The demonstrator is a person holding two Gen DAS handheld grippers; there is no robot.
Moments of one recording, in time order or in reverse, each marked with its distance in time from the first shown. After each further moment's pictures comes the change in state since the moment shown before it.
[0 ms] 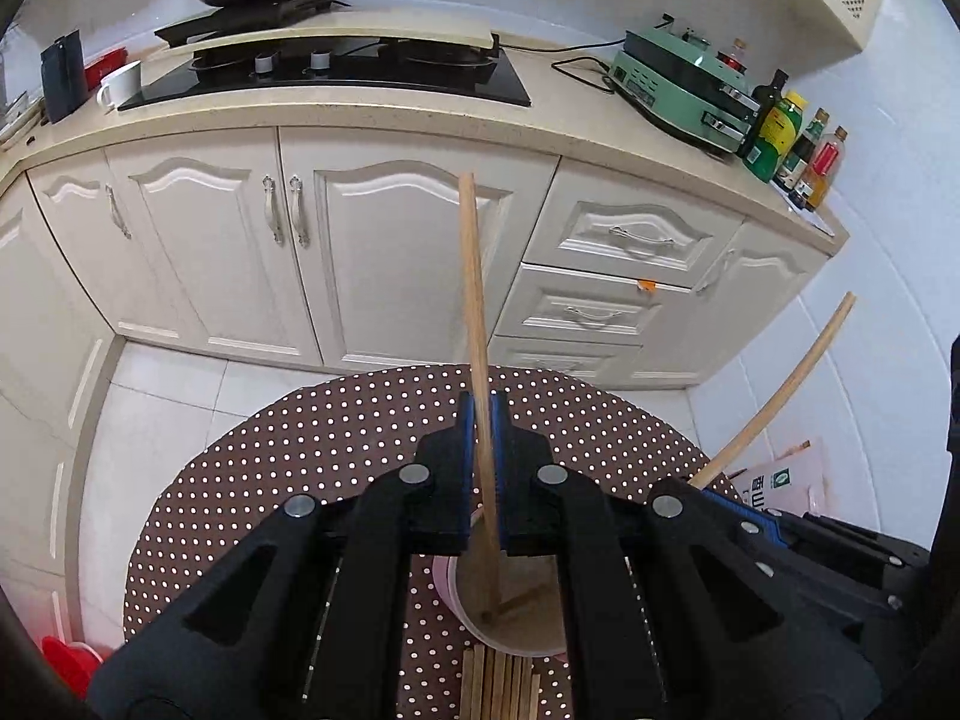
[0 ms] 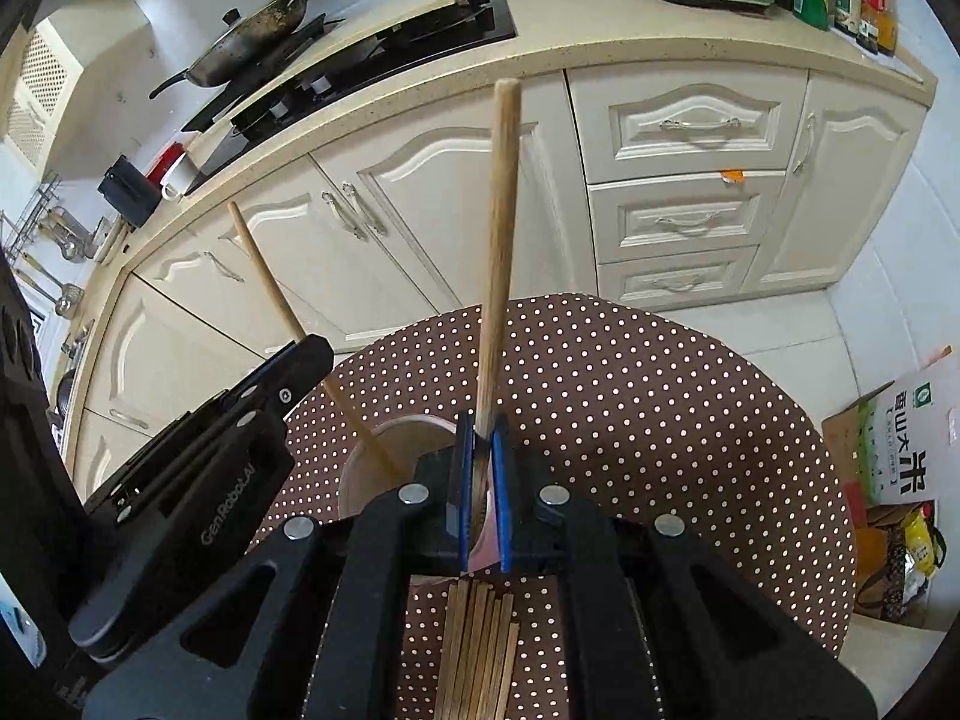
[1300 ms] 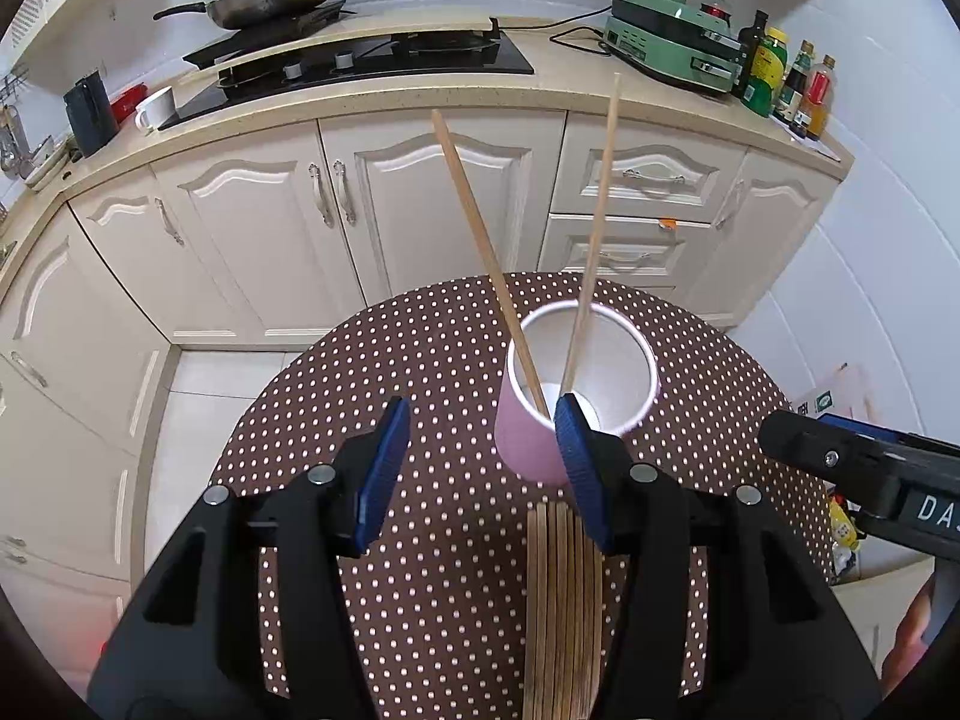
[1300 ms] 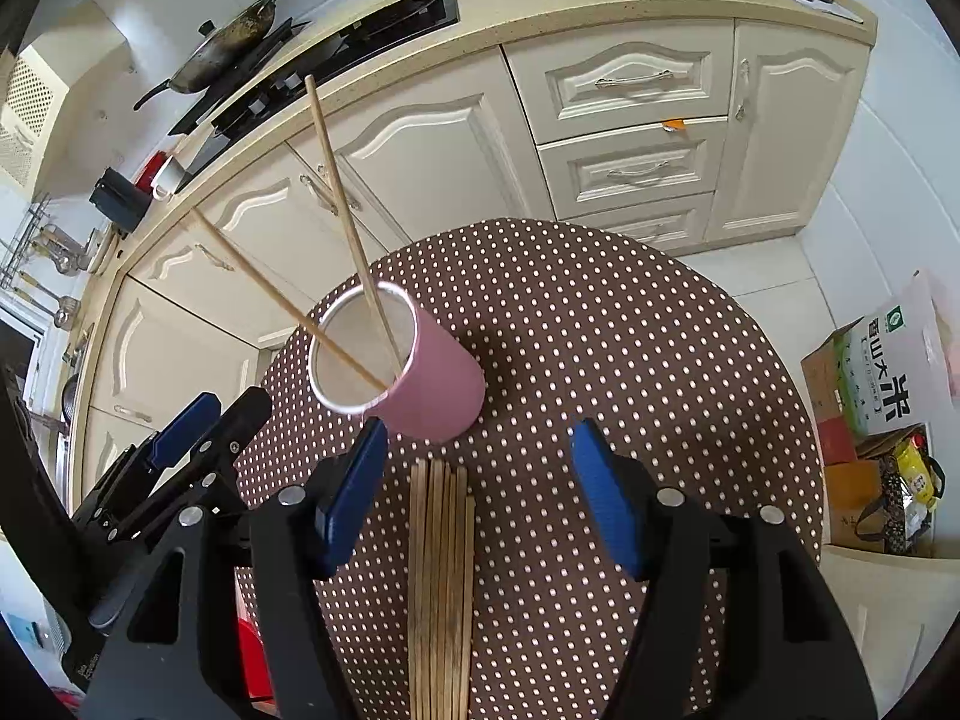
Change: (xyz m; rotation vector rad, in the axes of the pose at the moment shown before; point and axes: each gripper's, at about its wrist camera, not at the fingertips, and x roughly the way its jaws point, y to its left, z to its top) left arm -0.067 -0.001 -0.069 0.119 0.034 0.121; right arm -0.063 -0.030 -0.068 0.073 0.025 -0.028
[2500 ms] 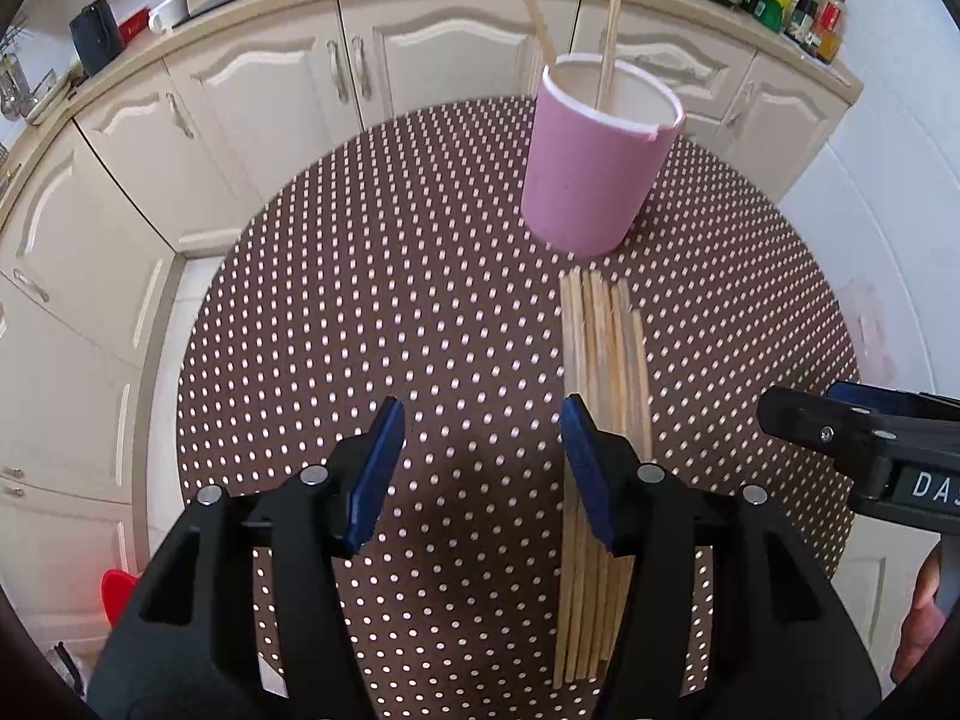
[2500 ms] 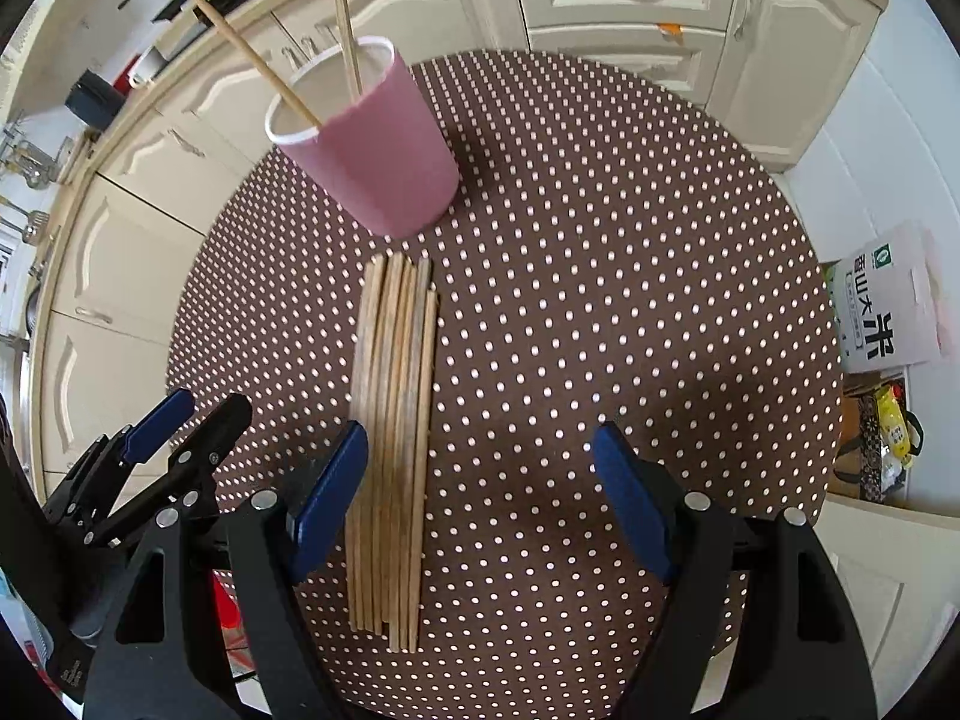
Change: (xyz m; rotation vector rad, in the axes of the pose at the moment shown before) left arm 0.002 0.021 -0.111 -0.017 0.214 0.004; right arm 0.037 0.003 -0.095 -0.060 0.206 -0.087
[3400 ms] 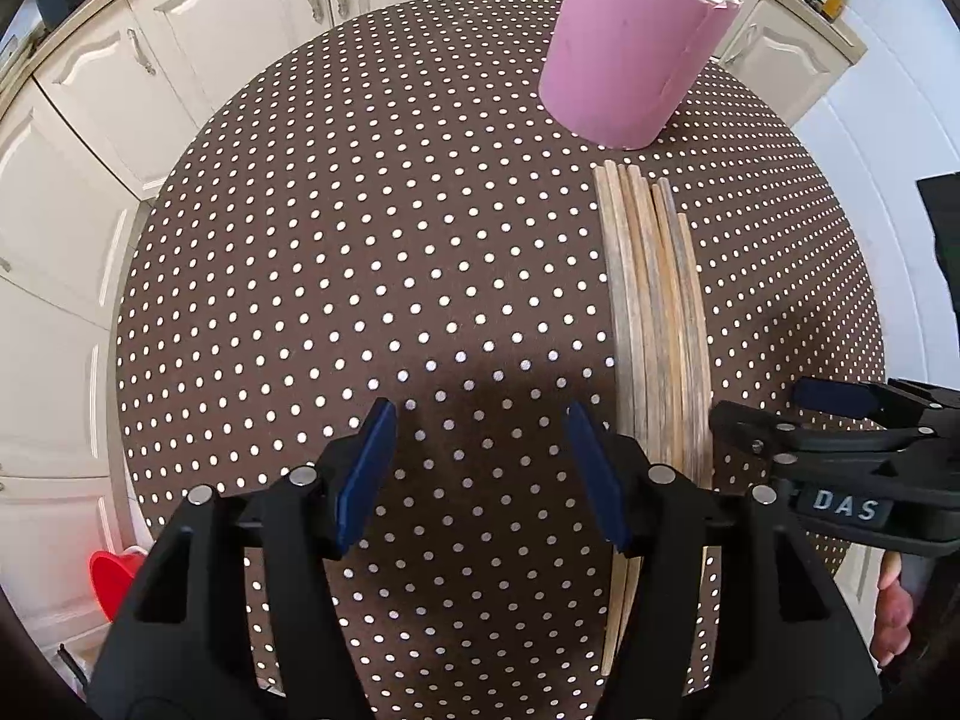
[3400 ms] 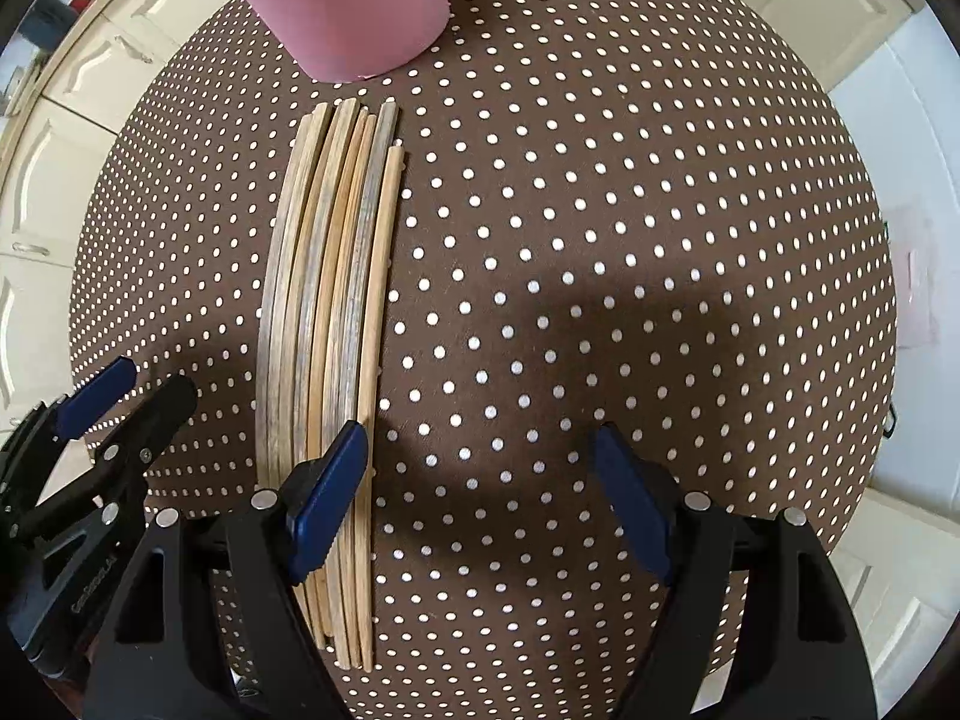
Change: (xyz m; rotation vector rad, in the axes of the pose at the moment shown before) left arm 0.048 0.020 -0.021 0.008 0.142 -0.079; right arm 0.089 0.037 -0.026 -0.057 0.185 -0.140
